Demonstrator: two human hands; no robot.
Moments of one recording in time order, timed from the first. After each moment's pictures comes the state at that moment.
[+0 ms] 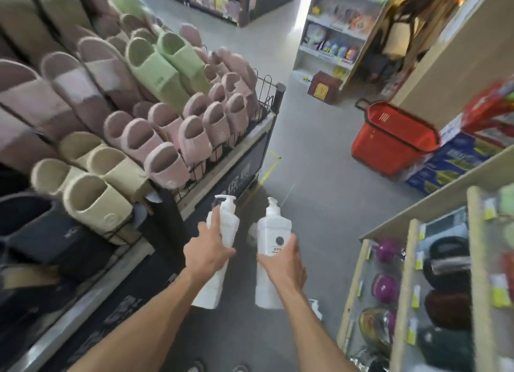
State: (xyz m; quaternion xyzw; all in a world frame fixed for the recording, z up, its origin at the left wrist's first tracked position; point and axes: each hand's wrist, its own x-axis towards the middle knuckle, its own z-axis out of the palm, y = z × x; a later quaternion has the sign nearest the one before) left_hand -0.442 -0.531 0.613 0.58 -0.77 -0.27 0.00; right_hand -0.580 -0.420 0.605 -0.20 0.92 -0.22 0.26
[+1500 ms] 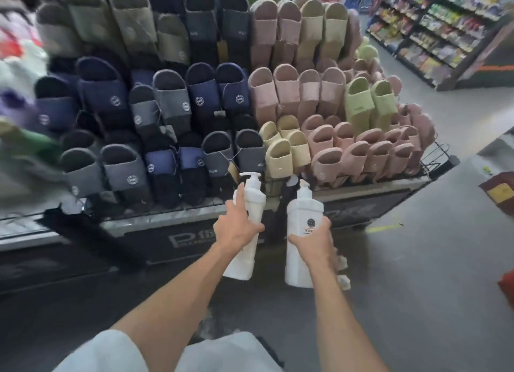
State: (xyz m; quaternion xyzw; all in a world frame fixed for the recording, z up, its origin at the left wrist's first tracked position) left_hand -0.226 -0.386 0.729 0.81 -0.50 -0.26 0.15; right_hand -0.411 -0.398 0.714 -0.52 0.79 -0.16 0.28
